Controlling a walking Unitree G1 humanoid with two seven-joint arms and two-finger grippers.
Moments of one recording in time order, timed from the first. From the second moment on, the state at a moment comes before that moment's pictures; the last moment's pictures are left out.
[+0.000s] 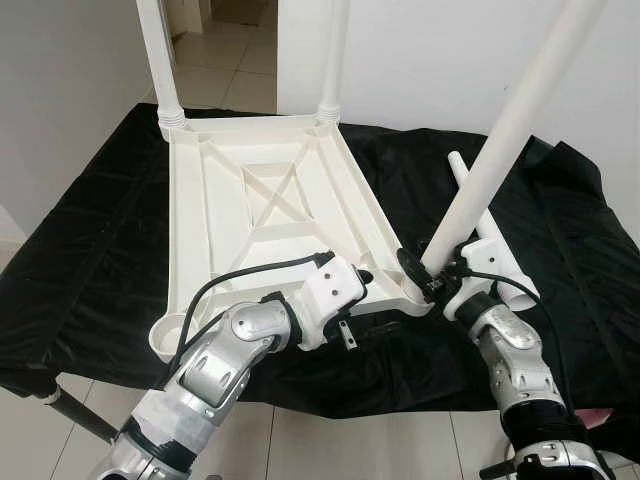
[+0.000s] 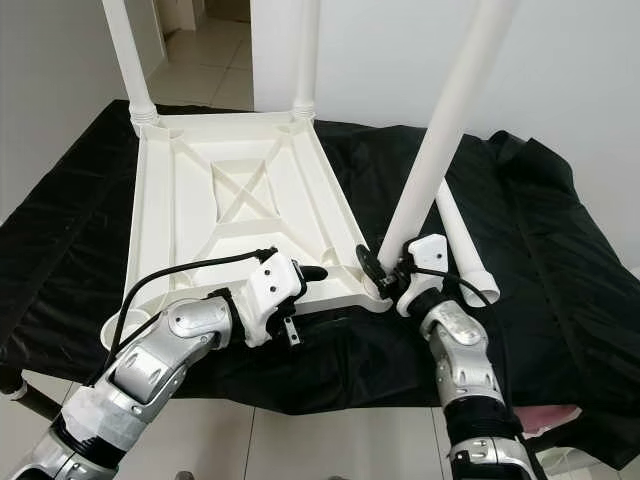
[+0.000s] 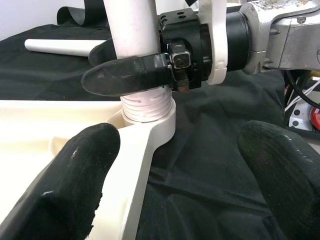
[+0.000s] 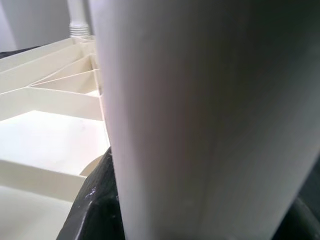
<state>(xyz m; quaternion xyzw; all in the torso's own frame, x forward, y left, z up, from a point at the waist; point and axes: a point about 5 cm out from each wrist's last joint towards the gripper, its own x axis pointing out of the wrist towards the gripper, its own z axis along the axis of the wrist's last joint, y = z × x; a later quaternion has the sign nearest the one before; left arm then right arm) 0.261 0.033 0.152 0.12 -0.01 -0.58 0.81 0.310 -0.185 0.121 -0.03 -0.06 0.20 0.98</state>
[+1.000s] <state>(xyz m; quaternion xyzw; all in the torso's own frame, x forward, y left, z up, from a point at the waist) 0.267 0.041 0.155 0.13 -0.01 -0.56 0.82 0.292 -0.140 0.119 0.06 -0.02 -0.03 1.00</state>
